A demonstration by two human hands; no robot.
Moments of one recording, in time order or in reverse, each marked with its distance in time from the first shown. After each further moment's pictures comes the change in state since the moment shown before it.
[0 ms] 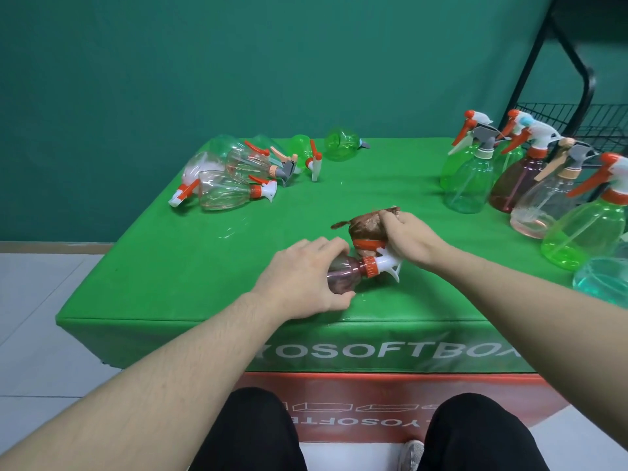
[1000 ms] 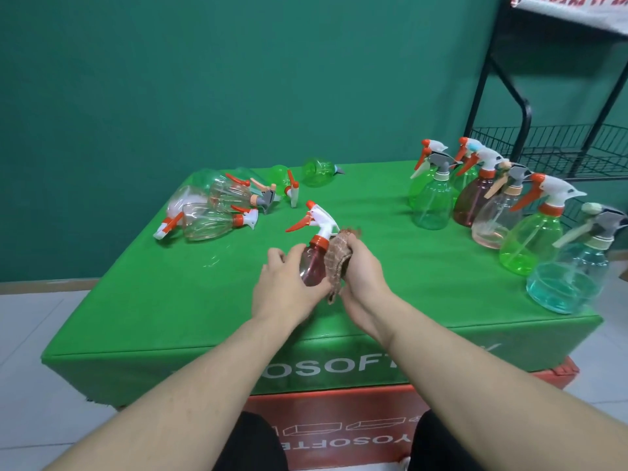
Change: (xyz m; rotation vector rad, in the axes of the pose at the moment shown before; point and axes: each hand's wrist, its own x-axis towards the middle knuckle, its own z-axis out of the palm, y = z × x) left_hand 0.011 0.023 0.004 -0.273 0.204 -0.413; right_hand -0.052 -0.058 0.040 1.195 0.173 0.331
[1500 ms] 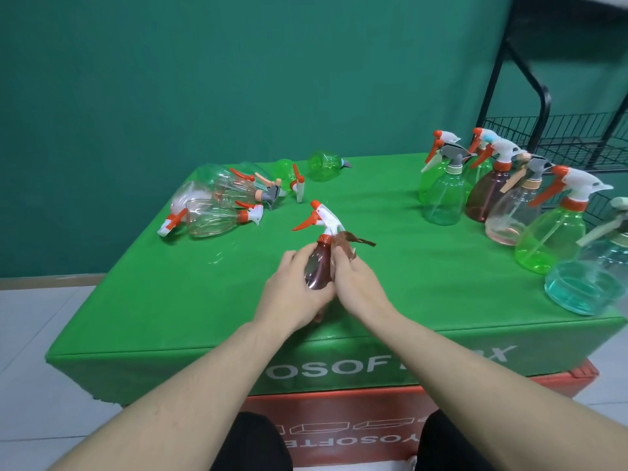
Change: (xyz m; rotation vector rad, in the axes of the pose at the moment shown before) left_hand 0.000 -0.007 0.001 -0.192 -0.096 0.066; right_hand 0.004 0.015 -0.004 -0.808 -0.001 -0.232
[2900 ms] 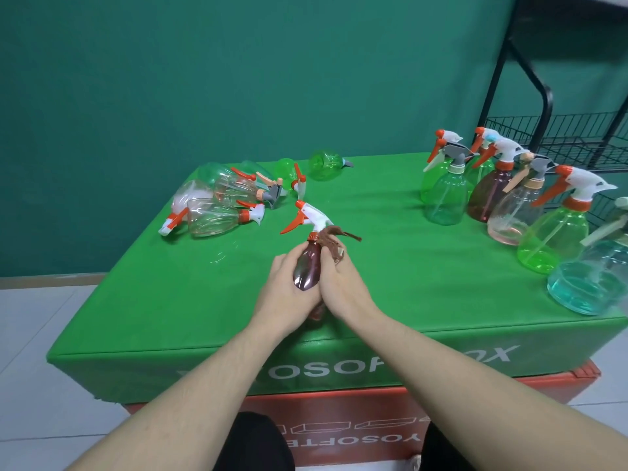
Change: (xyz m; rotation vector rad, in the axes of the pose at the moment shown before) left_hand 0.002 -0.023 0.005 -0.321 0.060 -0.041; right_hand 0.013 0.005 0.028 0.085 0.014 -0.103
